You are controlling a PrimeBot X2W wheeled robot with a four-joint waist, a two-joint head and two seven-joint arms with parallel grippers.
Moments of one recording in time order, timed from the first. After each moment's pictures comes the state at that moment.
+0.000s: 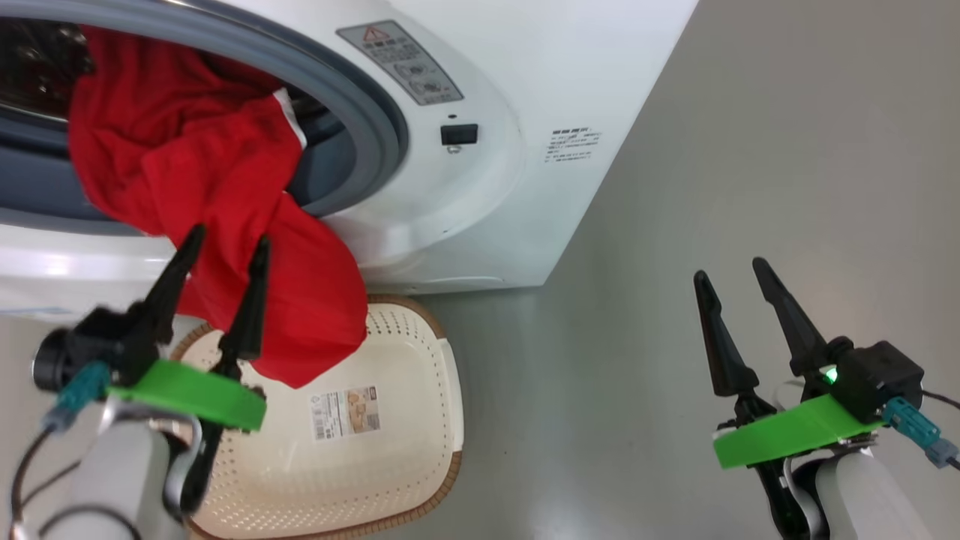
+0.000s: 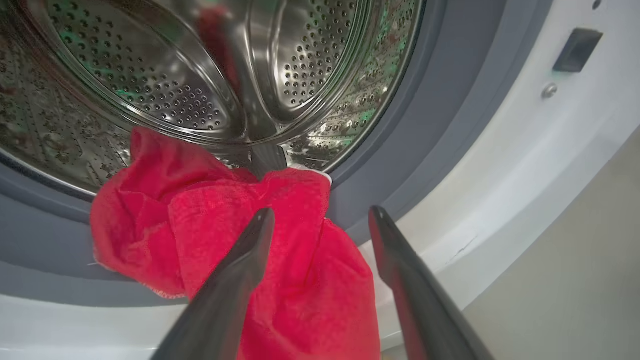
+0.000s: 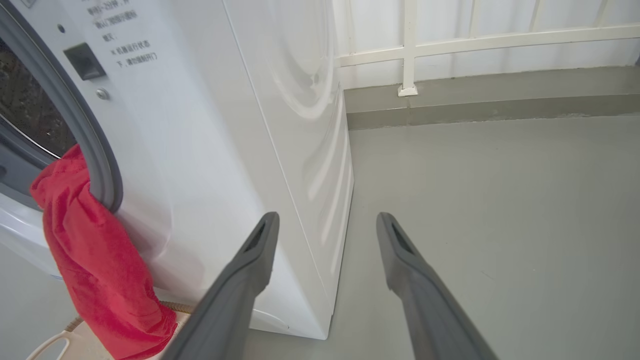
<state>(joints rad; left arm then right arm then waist) -0.44 0.23 -0.13 0.34 -0.32 -0.13 -0.26 -0.17 -0.05 0.05 0.17 0.29 0.13 -0.26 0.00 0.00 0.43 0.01</state>
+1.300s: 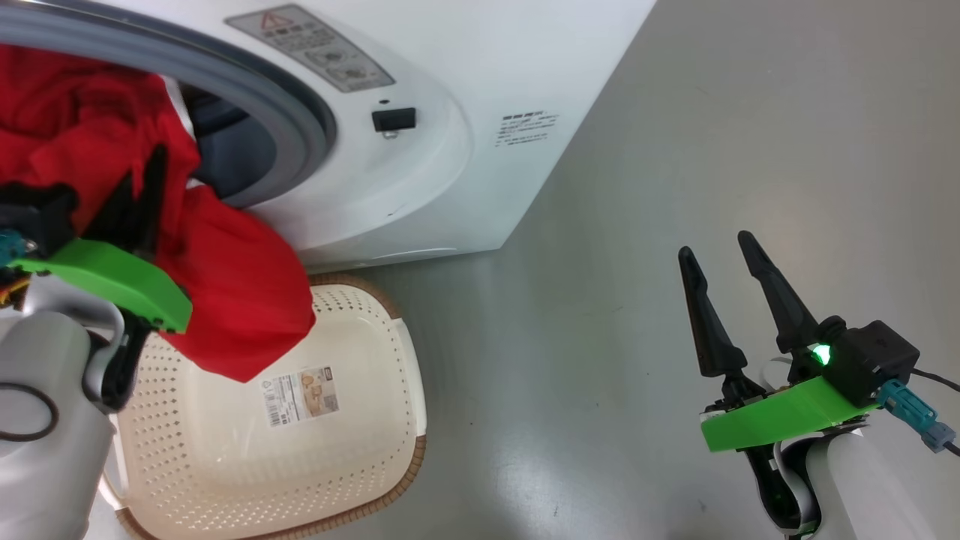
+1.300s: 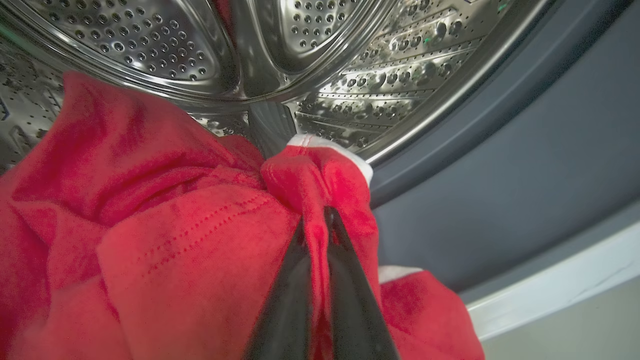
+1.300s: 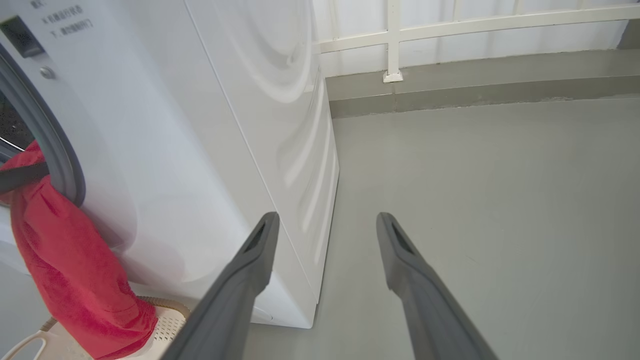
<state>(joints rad) -0.82 0.39 -0.38 0.75 -0.58 -0.13 -0.26 -0.22 -0.05 0.09 0.14 0.31 0.13 -0.26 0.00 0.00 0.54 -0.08</state>
